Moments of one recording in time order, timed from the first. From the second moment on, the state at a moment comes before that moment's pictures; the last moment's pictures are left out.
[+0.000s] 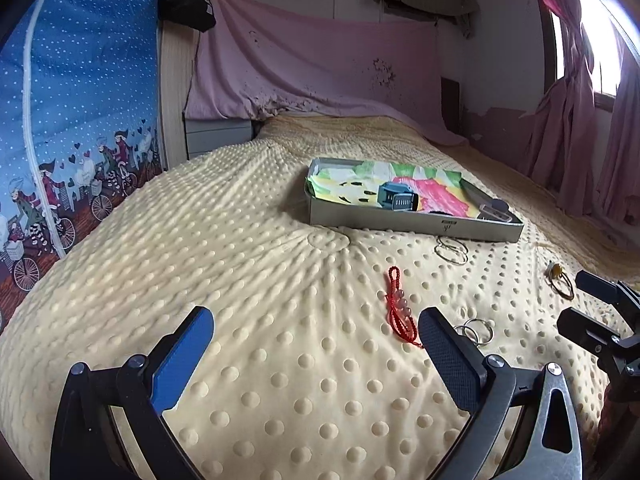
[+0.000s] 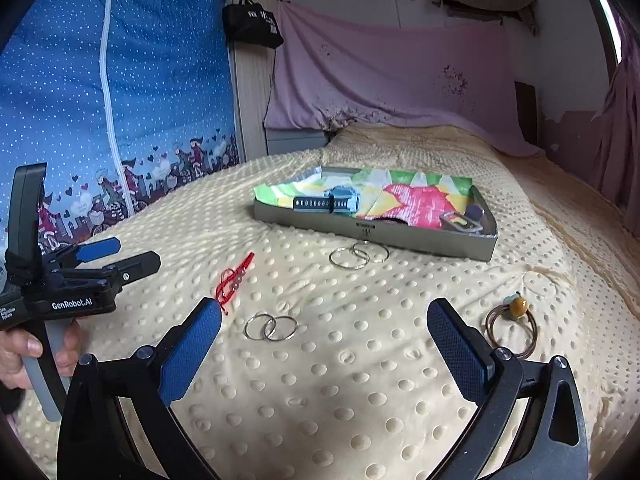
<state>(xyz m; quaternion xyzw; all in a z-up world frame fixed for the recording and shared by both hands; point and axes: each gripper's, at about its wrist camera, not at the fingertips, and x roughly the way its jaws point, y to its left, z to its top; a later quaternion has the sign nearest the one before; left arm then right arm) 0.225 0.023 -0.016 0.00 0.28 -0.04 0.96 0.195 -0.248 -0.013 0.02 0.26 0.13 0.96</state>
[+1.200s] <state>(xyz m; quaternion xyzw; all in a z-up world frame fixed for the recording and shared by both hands) 0.295 -0.005 -0.065 -0.05 0.40 -0.21 0.89 0.259 -0.194 -0.068 -0.02 0.38 0.22 0.90</state>
